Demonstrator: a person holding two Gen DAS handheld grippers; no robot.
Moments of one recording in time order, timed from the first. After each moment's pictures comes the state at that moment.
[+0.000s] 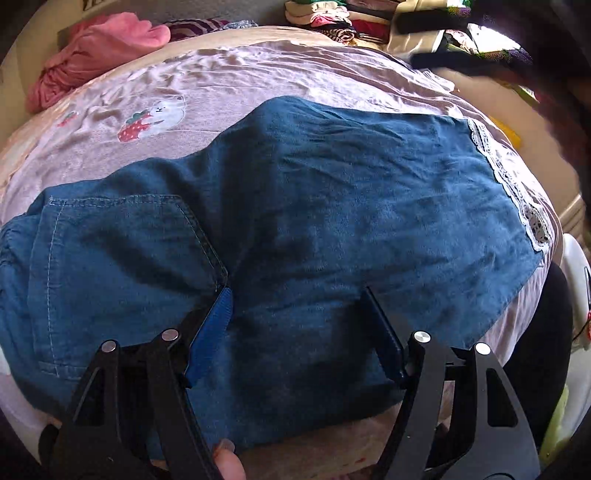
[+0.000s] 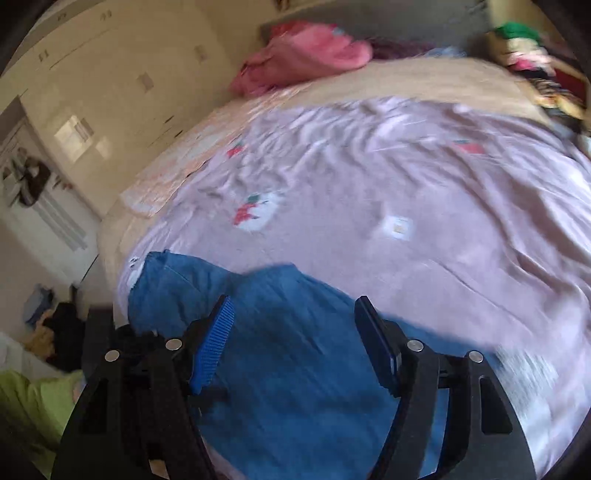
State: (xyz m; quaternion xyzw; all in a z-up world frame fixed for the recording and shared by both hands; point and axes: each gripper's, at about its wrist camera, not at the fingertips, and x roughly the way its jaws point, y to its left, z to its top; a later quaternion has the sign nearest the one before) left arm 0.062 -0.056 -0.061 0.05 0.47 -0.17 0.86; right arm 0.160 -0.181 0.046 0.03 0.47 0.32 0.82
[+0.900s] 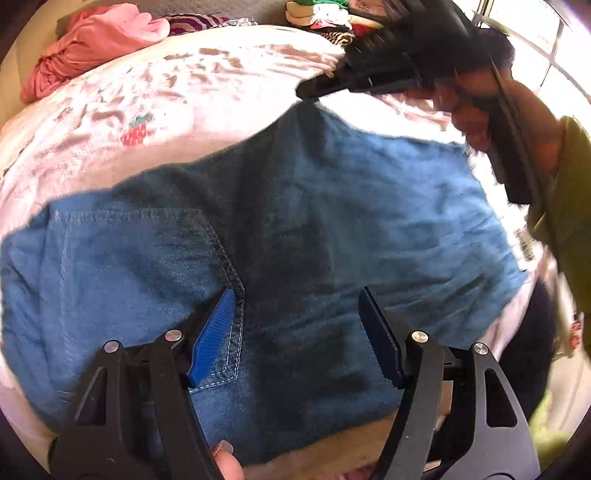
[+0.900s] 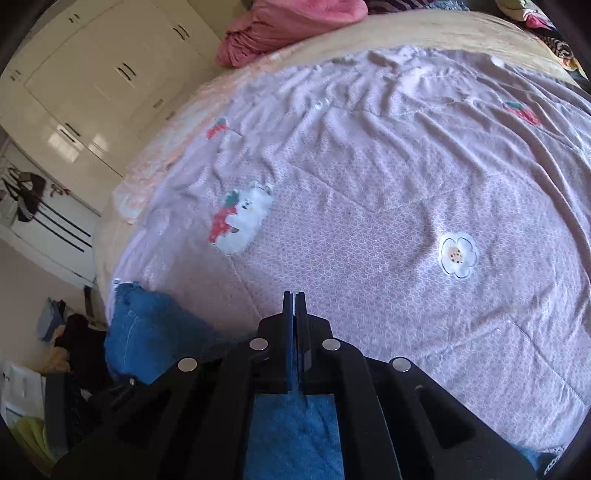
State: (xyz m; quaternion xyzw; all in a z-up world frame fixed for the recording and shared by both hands) left arm 0.081 -0.039 -0.034 0.01 0.47 -0.20 0.86; right arm 0.226 -0.161 0.007 0.09 0.50 0.32 0.80
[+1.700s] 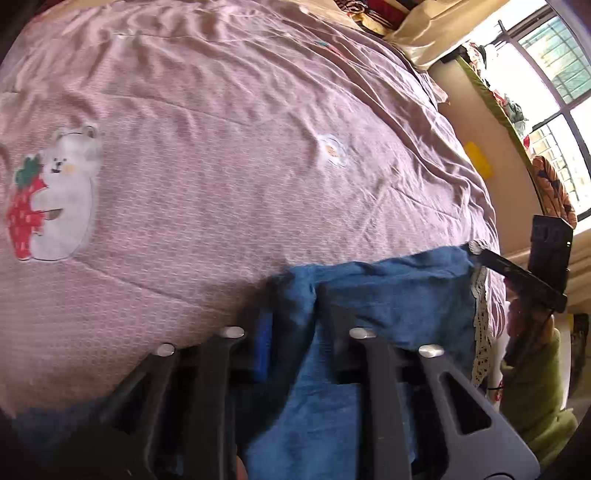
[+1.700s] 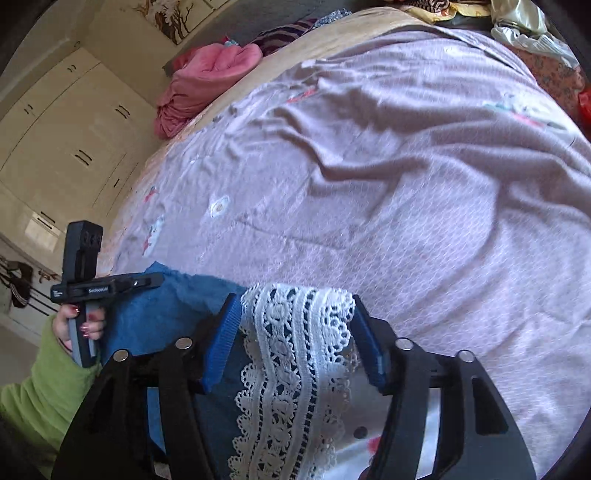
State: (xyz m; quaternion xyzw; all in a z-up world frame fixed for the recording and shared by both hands) left arm 0.248 -0.070 -0.048 -0.09 0.58 -0.25 0.77; right arm 0.144 -0.392 -0.026 0.19 0.49 0.21 0.83
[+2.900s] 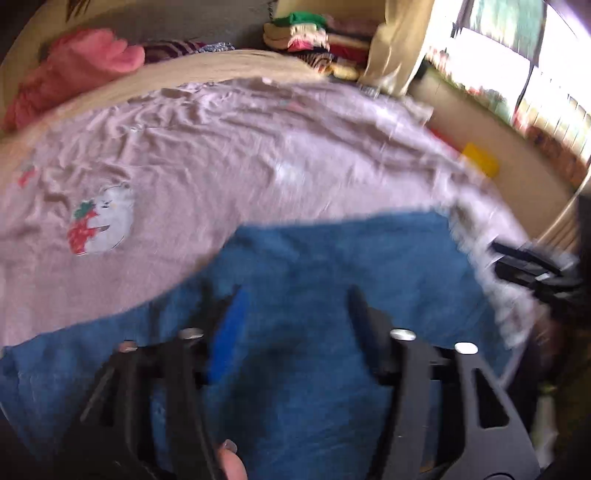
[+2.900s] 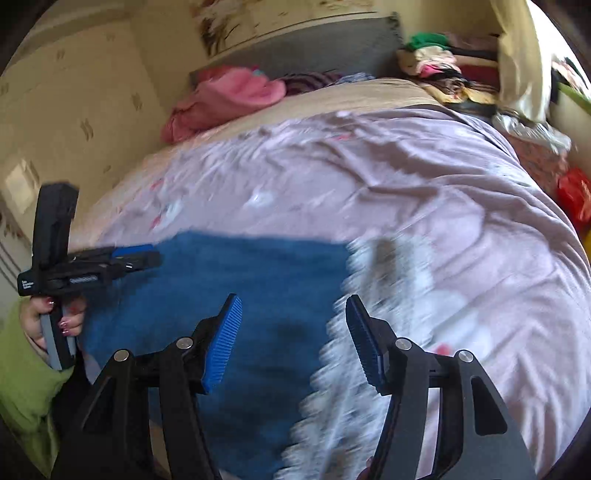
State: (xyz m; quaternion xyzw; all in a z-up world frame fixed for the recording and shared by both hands) left arm 0.146 -0.088 -0.021 0.04 0.43 -0.21 0.87; right arm 0.043 -0.304 -0.001 0.04 0.39 0.17 0.91
